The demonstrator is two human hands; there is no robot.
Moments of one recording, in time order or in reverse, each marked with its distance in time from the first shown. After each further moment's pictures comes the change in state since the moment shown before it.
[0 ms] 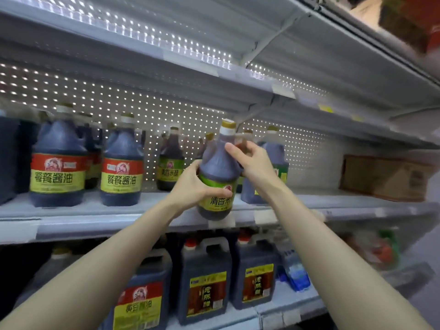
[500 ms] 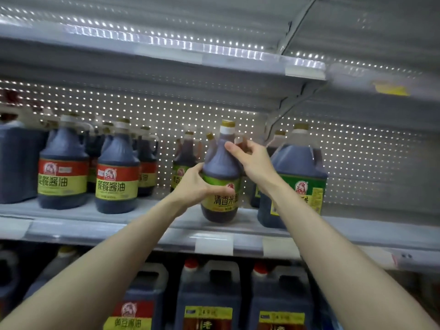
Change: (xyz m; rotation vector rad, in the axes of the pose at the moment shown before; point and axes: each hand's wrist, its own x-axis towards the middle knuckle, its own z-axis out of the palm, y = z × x) left_hand 0.088 -0.022 0.057 0.089 0.235 -0.144; right_hand 0.127 0.084 -0.041 0.185 -0.271 -0.094
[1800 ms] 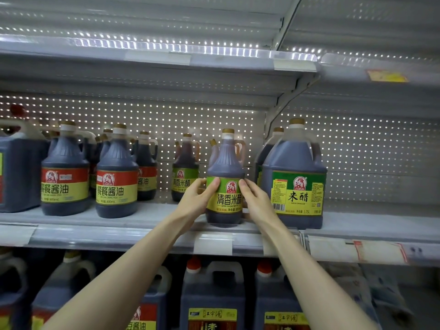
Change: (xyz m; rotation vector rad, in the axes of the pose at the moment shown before) left_hand 0.004 -0.041 0.020 -0.048 0.148 -0.066; right_hand -0.052 0.080 -0.001 0.085 0.053 0.235
